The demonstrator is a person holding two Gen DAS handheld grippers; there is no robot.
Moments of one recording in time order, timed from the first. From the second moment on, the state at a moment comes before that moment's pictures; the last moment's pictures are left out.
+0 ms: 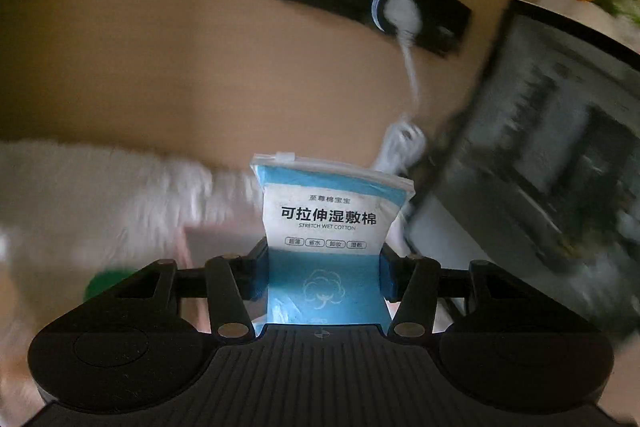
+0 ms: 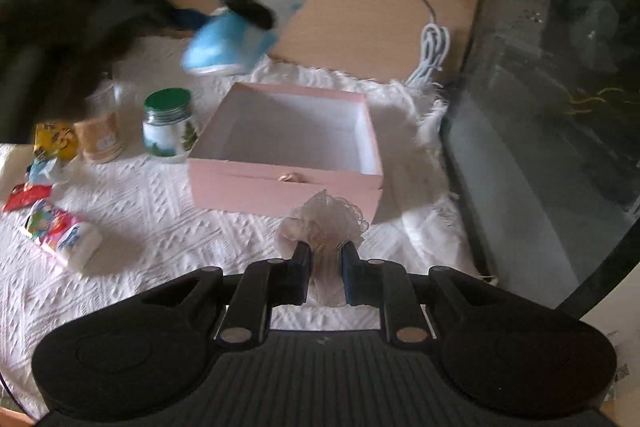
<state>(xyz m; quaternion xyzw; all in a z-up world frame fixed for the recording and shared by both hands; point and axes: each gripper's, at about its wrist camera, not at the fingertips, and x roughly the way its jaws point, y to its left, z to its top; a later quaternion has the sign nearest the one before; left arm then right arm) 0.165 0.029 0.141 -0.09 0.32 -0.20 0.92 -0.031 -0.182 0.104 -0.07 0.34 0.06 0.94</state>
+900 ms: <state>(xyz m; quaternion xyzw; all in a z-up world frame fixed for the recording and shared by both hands) 0.146 0.108 0.128 -0.19 0.33 -0.15 0.91 0.116 -0.169 0.150 0.00 0.29 0.11 0.95</state>
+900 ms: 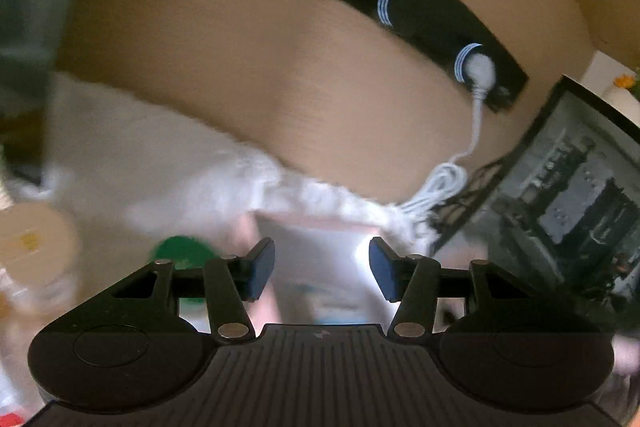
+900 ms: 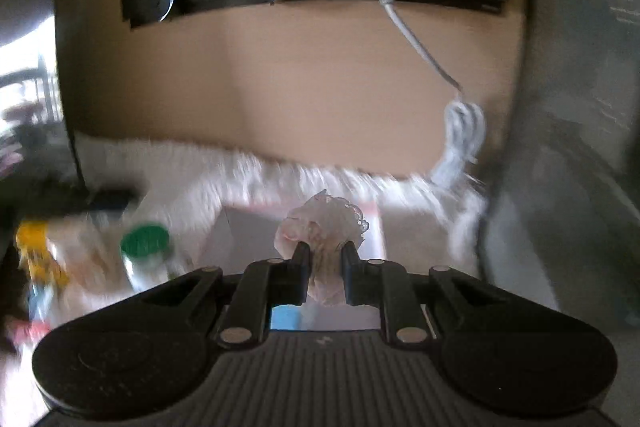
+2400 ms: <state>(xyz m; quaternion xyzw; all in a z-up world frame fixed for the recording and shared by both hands) 0.096 0.426 0.072 -0.37 0.30 0.19 0.86 -0.004 -0.030 0.061 -0.15 0.38 0.25 0.88</state>
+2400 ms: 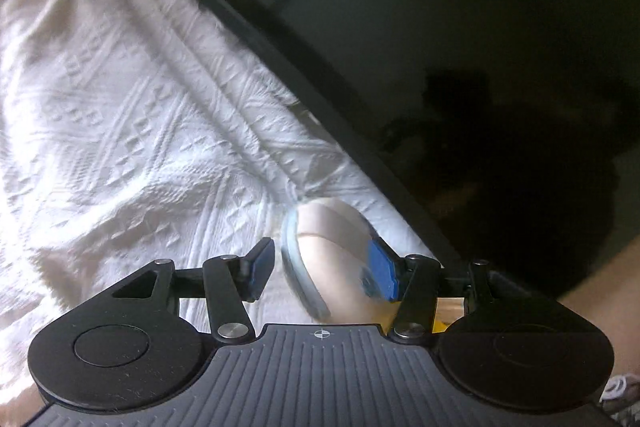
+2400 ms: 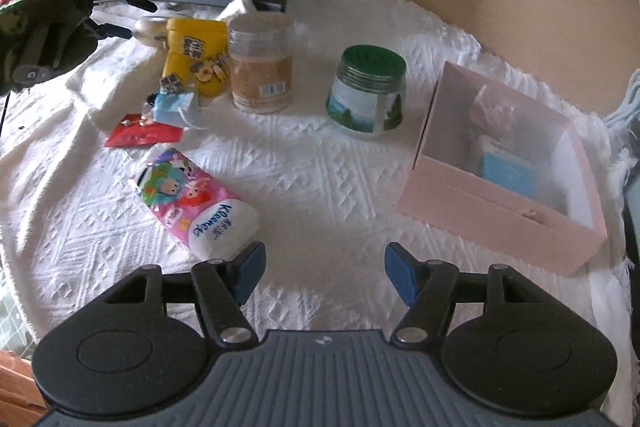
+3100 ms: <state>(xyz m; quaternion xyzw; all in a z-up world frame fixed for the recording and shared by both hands) 0.111 0.400 0.087 -0.29 0.30 0.14 0.90 0.019 -0.028 0.045 -0.14 0.40 0.23 0.88</state>
